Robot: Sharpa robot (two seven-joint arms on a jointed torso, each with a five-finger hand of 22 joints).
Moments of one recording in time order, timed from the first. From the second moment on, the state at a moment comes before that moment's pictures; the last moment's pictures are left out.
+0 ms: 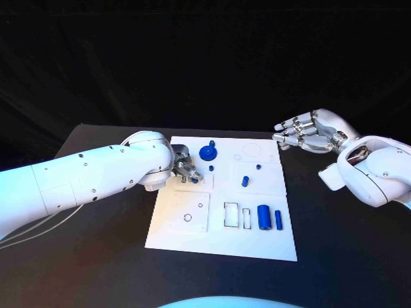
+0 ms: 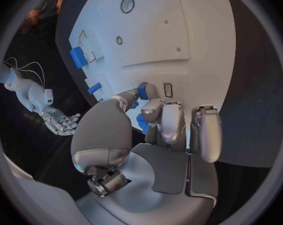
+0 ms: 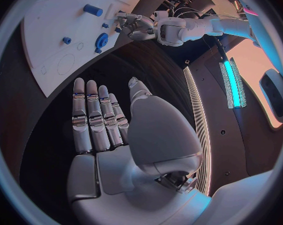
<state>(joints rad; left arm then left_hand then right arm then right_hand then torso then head) 1.22 -0.68 0.00 1.39 -1.18 0.11 -0.64 1.04 -0.15 0.48 0.18 0.22 1.02 -0.01 0.62 0.82 1.39 -0.07 1.12 0.95 1.47 -0.11 1.23 1.22 0.05 1.47 0.01 1.49 1.31 1.33 -0.96 -0.11 1.63 -0.75 -0.44 0.10 1.40 -0.03 -0.01 0.21 0.30 0.92 0.23 0.08 0.07 1.03 0.17 0.16 0.06 1.12 0.13 0.07 0.12 0.18 1.03 0.23 0.07 0.26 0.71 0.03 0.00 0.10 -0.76</state>
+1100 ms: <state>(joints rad) 1.22 -0.68 0.00 1.40 -1.18 0.09 -0.65 1.04 -0.14 0.25 0.29 0.22 1.03 -0.01 0.62 0.82 1.39 -0.07 1.13 0.94 1.47 -0.11 1.23 1.22 0.05 1.47 0.01 1.49 1.31 1.33 -0.96 -0.11 1.62 -0.75 -0.44 0.10 1.39 -0.03 -0.01 0.20 0.30 0.92 0.23 0.08 0.07 1.03 0.18 0.16 0.06 1.12 0.13 0.07 0.11 0.18 1.03 0.23 0.07 0.25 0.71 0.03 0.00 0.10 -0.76</state>
